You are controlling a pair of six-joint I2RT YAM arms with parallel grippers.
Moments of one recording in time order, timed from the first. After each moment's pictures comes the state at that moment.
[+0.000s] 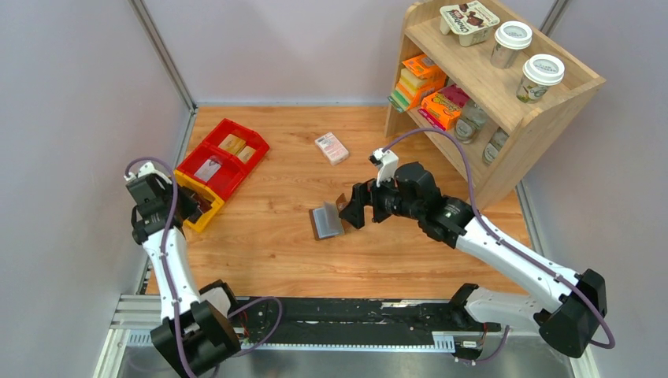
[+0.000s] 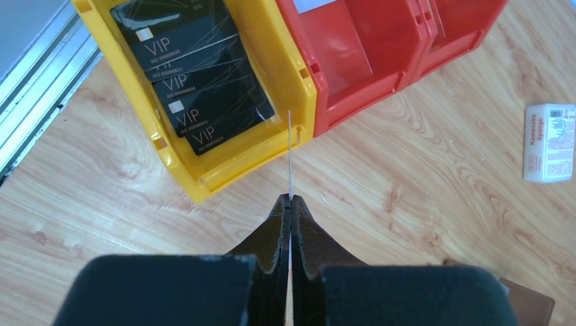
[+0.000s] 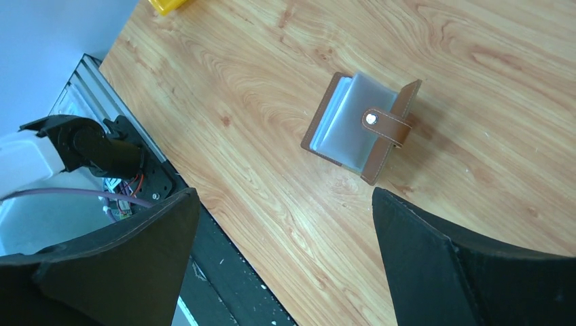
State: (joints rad) left arm 0.54 0.88 0.75 -0.54 0.23 -0.30; right arm 0.77 1.11 0.94 -0.31 -0.21 0.42
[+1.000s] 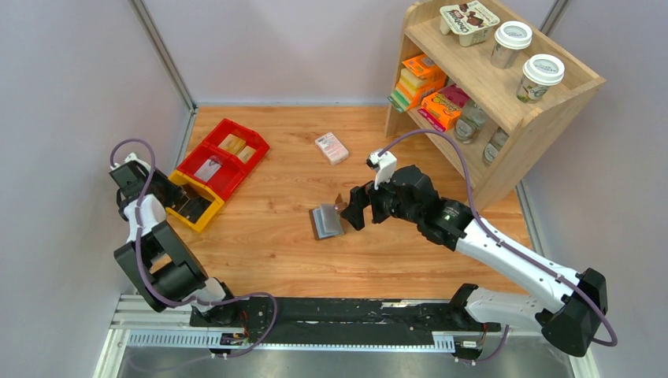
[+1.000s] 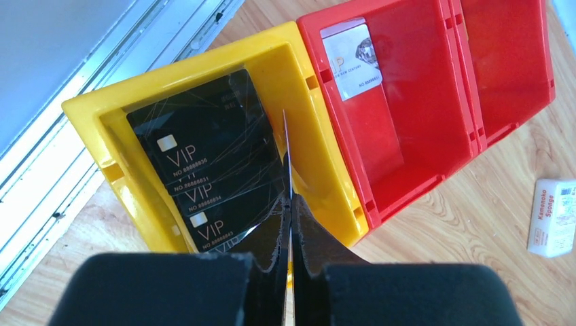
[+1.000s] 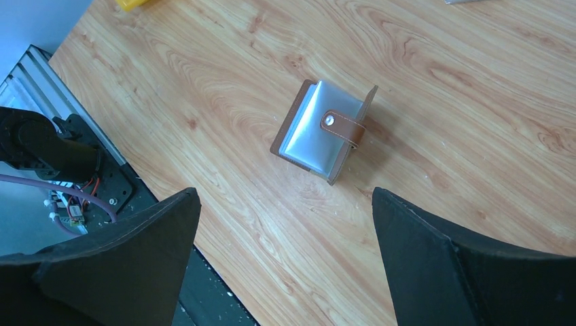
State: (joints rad) left arm 0.68 1.40 0.88 -0.23 0.35 -0.30; right arm 0.83 1.09 0.94 -0.32 -0.08 0.31
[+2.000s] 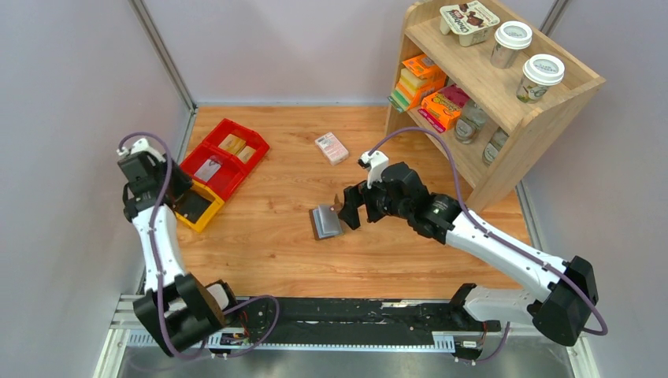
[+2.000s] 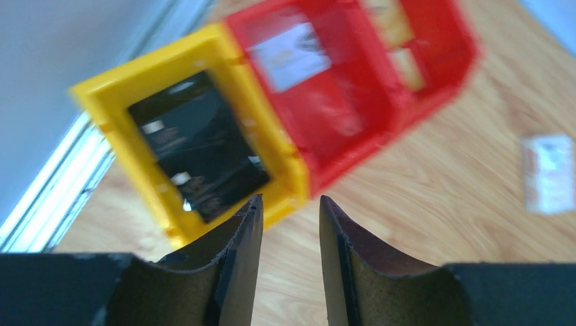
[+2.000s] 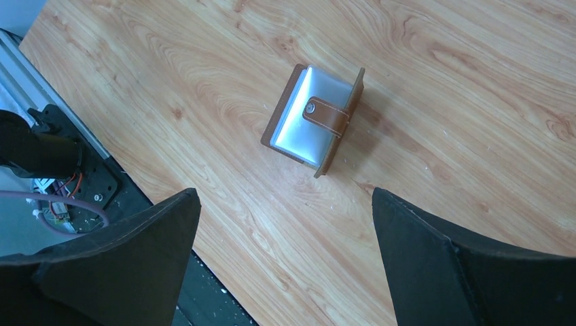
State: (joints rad) left arm 0.58 1.16 0.93 -0.44 0.23 -0.24; right arm 0.83 1.17 0.97 -0.35 -0.08 0.31
